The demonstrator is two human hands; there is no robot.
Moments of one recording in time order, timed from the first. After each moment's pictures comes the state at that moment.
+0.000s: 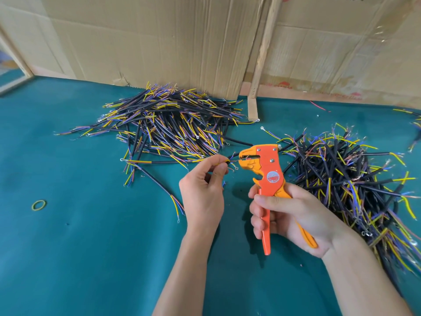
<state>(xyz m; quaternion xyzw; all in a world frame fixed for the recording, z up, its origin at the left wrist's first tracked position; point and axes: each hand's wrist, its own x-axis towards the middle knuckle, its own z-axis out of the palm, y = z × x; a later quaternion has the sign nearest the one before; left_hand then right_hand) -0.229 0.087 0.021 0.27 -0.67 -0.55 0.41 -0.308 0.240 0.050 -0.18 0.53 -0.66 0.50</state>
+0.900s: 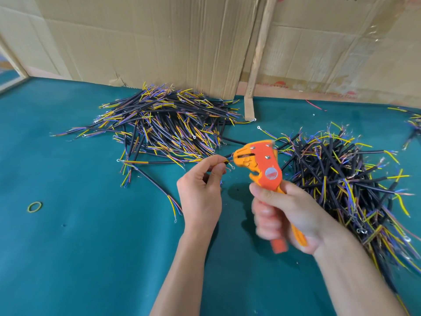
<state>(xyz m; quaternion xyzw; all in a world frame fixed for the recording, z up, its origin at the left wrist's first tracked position) -0.231 0.088 0.019 0.26 -0.69 -0.54 0.41 -0.304 0.234 0.049 -0.16 0.54 -0.67 0.48</state>
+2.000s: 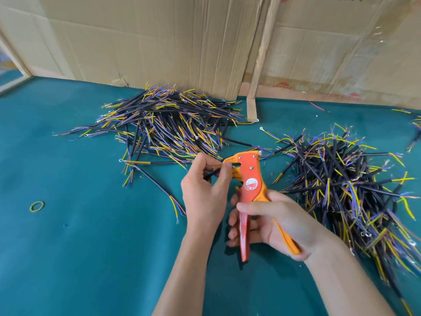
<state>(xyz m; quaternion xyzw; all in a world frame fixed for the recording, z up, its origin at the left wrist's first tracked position) -0.234 0.086 0.017 0.26 -0.69 -0.51 0.45 -0.288 0.223 0.053 -0.15 0.53 -0.64 0.54</state>
